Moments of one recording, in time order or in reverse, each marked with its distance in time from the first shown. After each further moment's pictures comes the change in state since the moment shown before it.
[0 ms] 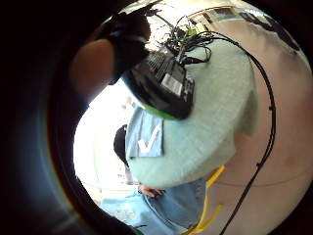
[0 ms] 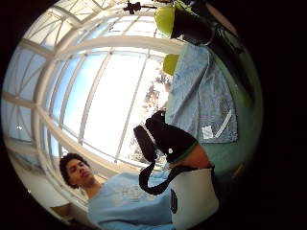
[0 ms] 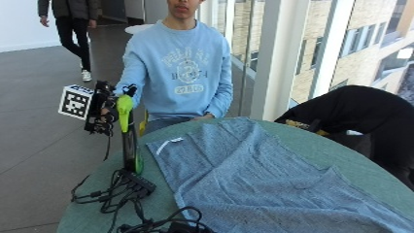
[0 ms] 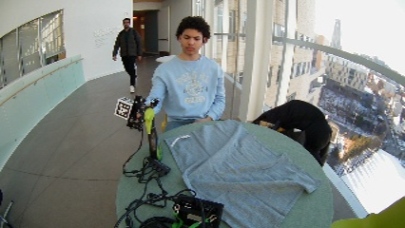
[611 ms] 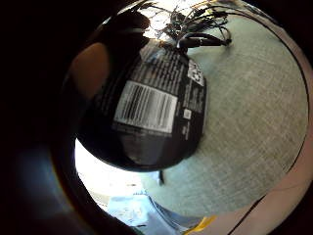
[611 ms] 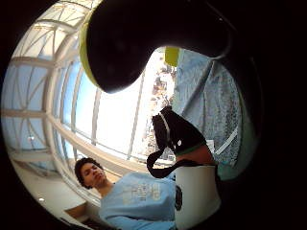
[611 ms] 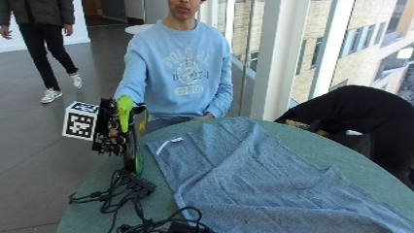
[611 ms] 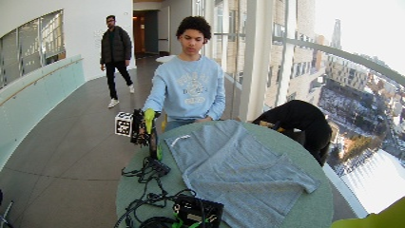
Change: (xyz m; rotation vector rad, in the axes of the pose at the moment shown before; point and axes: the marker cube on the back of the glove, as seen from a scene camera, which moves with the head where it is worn) arm 0.031 -0.046 0.036 -0.116 -0.051 0.047
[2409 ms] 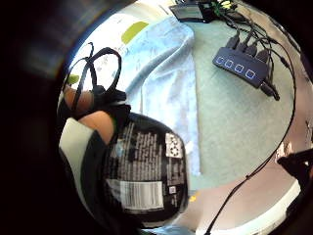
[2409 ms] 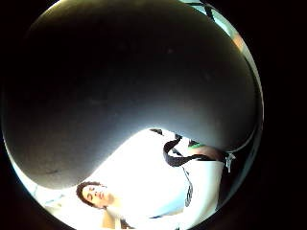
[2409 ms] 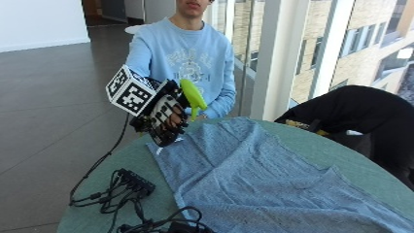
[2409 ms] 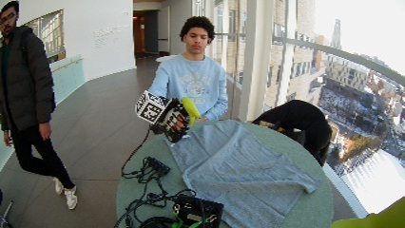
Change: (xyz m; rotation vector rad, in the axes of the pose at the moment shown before) arm -0.102 -0.059 0.101 -0.355 0.420 0.173
